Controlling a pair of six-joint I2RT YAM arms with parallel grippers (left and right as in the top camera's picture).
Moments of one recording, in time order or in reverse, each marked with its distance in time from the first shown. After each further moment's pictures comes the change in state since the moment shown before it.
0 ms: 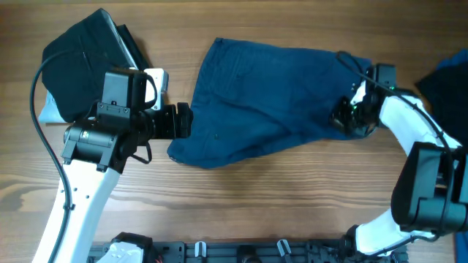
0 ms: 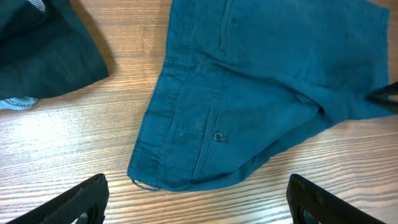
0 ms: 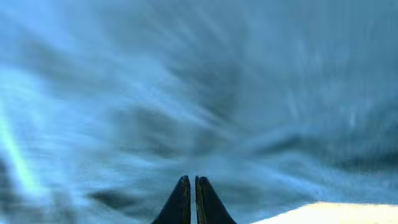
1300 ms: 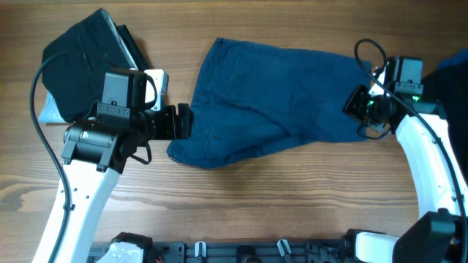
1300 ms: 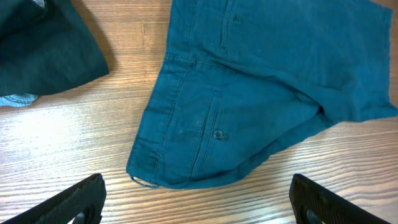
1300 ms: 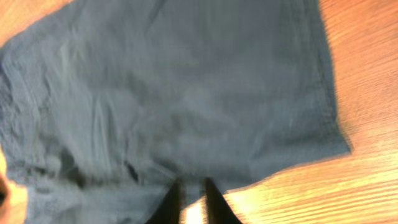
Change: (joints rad) left arm 0.000 -0.001 0.000 -0.010 0.000 0.000; right arm 0.010 -0.290 -0.005 -0.093 0.110 0.011
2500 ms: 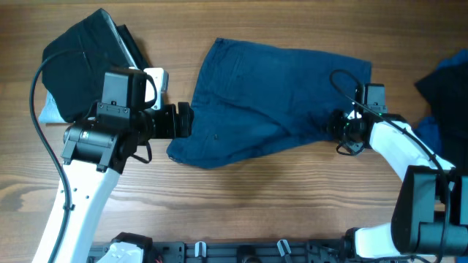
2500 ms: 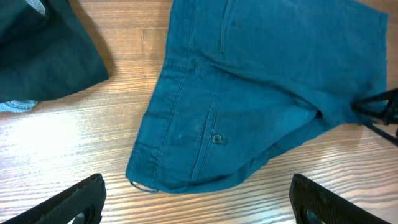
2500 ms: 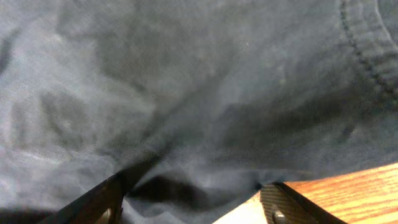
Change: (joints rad) left arm 0.000 0.000 0.000 0.016 0.000 0.000; right arm 0.051 0.169 -0.281 0.346 0.092 0.152
